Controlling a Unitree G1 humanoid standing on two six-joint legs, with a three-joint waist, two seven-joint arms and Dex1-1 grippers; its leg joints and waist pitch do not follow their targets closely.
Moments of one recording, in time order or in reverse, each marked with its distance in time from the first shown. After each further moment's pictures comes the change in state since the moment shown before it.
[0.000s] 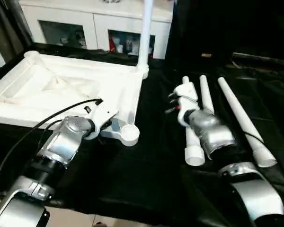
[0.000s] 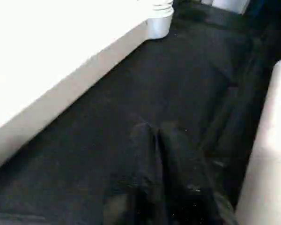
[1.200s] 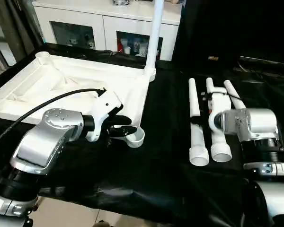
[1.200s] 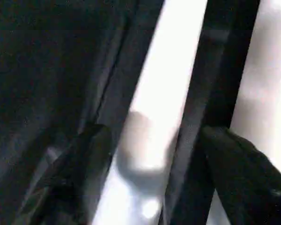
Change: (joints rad) left arm 0.074 0.095 0.102 -0.524 -0.345 0.293 -0.296; right arm 0.051 -0.137 -0.113 -0.365 0.070 0.890 -0.101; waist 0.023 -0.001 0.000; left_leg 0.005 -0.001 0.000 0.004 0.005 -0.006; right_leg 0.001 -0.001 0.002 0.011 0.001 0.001
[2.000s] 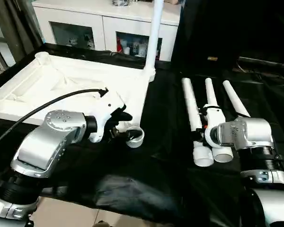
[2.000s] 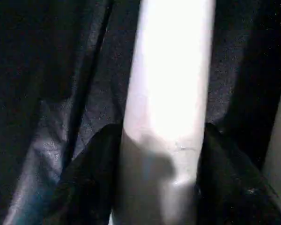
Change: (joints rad) left arm 0.002 -0.038 0.015 -0.011 -0.023 -0.001 0.078; right arm 0.048 0.038 -0.040 0.012 0.038 0.044 -0.008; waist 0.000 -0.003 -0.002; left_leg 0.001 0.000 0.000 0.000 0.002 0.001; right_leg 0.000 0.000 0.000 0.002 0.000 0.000
